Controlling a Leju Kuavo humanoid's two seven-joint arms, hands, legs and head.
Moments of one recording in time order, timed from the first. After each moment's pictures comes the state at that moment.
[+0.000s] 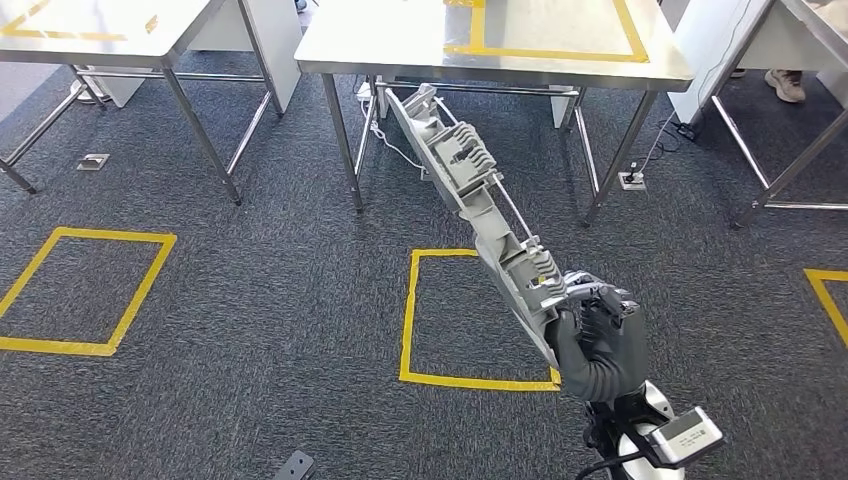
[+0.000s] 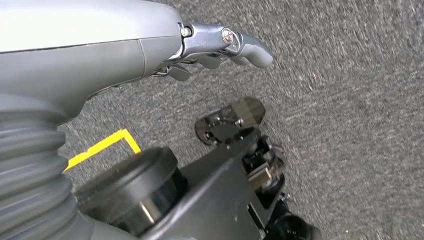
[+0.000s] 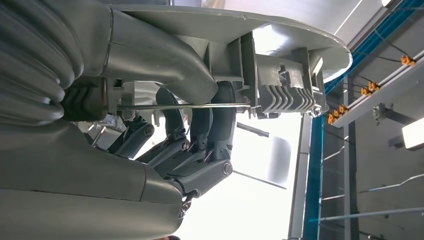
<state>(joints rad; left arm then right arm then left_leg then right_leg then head) -0.11 -0.10 0.03 -0.20 -0.23 -0.05 -0.32 -0.01 0.07 0.18 -1.80 0.21 0.12 -0.69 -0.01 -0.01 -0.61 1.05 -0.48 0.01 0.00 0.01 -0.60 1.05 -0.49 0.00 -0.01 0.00</state>
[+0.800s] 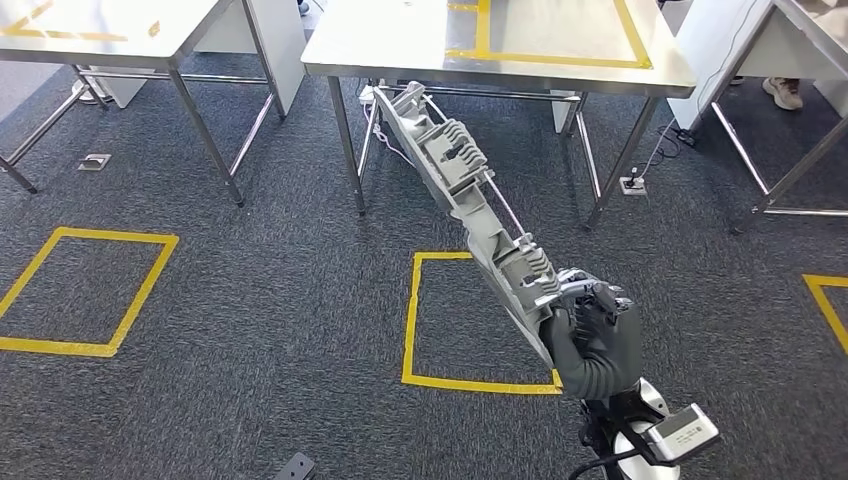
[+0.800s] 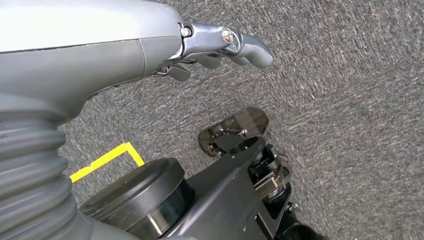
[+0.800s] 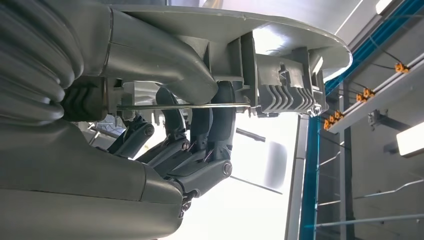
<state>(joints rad) -0.10 -0.09 0.03 -0.20 -0.28 -0.04 -0.33 -0.02 0.09 0.18 -1.80 0.22 0.14 -0.68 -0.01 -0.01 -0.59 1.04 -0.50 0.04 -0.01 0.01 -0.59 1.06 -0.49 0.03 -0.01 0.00</state>
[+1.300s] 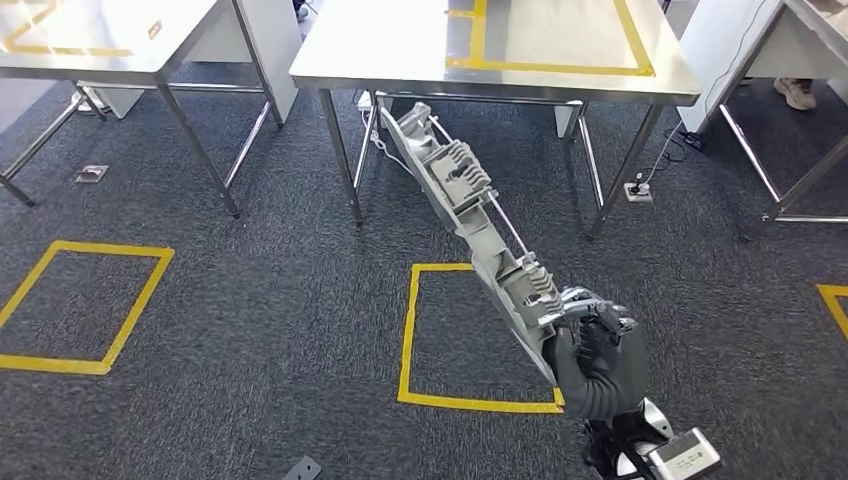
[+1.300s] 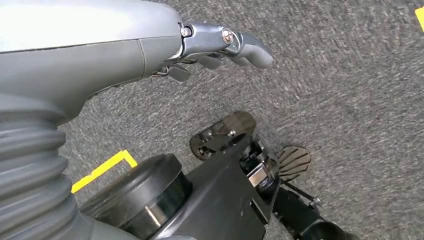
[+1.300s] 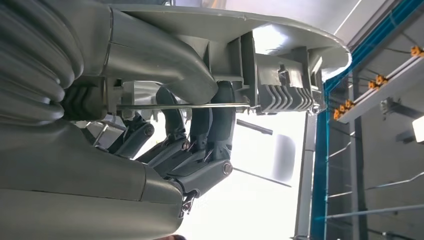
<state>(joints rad) -0.10 -0.09 0.01 -0.20 -0.31 -0.05 -0.31 0.04 0.08 0.19 -1.82 0.24 0.12 -0.69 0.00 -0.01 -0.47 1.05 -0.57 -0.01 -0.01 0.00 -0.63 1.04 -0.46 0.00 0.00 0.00</state>
